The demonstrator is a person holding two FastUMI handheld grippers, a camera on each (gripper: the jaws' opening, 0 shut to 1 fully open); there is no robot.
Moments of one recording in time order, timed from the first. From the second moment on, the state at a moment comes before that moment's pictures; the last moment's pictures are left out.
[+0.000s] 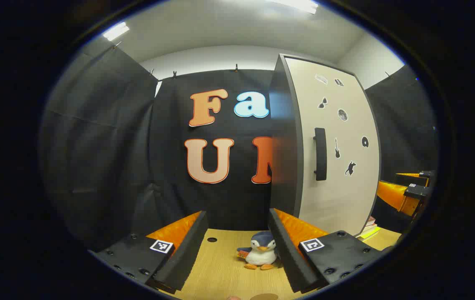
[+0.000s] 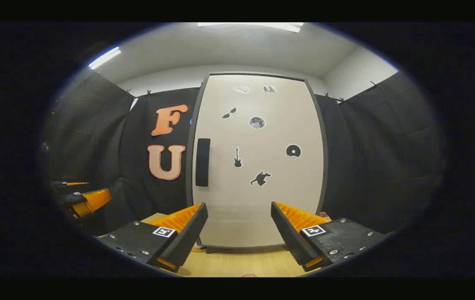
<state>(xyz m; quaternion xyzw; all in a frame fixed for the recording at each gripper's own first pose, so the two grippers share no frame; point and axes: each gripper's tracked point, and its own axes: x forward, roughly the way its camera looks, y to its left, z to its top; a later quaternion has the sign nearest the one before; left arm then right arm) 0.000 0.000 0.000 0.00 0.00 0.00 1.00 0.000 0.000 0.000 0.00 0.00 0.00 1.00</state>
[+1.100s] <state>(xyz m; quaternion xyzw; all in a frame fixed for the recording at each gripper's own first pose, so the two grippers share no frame) 0.024 0.019 -0.011 -0.01 0.01 0.02 1.00 0.062 0.042 0.021 -0.01 -0.01 0.04 1.00</state>
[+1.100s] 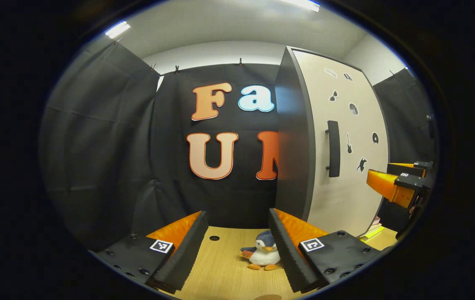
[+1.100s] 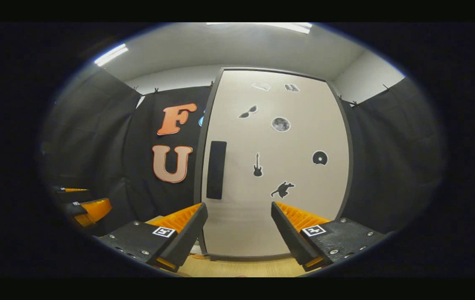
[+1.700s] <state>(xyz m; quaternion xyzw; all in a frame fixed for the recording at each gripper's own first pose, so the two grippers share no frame) 0.023 0.043 -0.025 0.00 0.03 0.03 1.00 0.153 0.085 0.052 -0.01 -0.04 0.06 1.00</state>
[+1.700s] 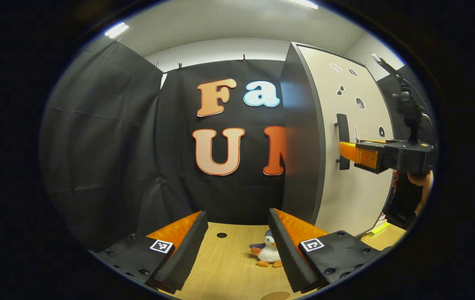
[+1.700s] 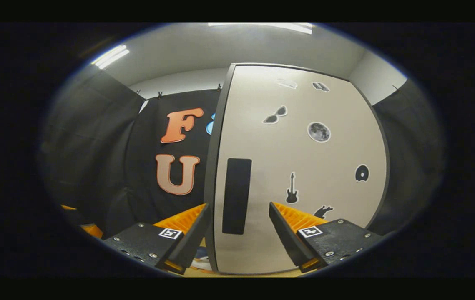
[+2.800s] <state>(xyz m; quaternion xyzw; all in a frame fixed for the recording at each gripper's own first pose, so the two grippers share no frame) 0.052 0.077 -0.029 -0.02 0.03 -0.02 1.00 0.174 0.087 0.042 0.04 -0.01 -0.02 1.00</state>
